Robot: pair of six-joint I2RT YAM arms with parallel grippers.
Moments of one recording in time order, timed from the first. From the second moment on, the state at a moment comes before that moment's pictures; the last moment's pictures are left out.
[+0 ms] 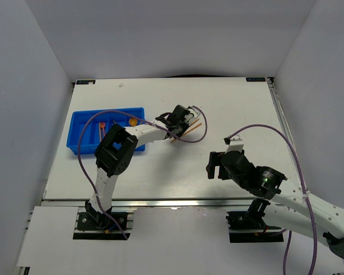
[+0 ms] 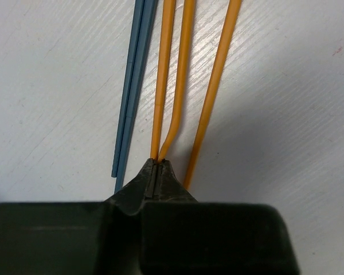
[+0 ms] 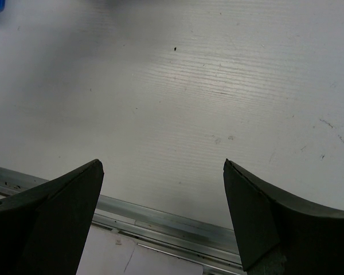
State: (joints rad) left arm -0.73 2.11 1.48 -0.24 -0.18 0.16; right arm 0.99 0.73 0.66 -0.69 0.43 0.64
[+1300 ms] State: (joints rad) left arm -0.08 1.34 1.12 -0.46 -0.48 -0.36; right arm 0.99 0.73 0.66 -0.63 0.42 0.61
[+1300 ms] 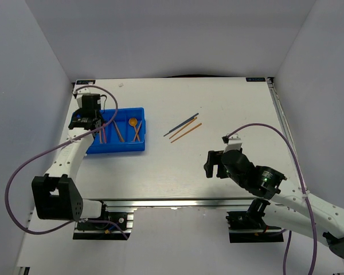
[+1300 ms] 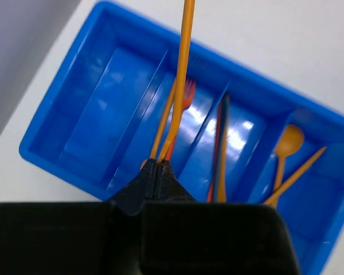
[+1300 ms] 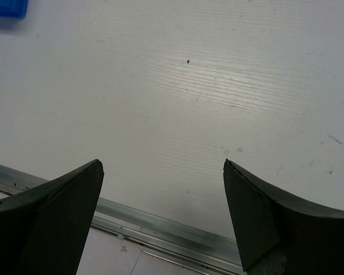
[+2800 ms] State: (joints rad) left arm -0.19 1.41 1.15 -0.47 -0.18 -0.31; right arm 0.99 0.77 0.64 -0.56 0.38 0.59
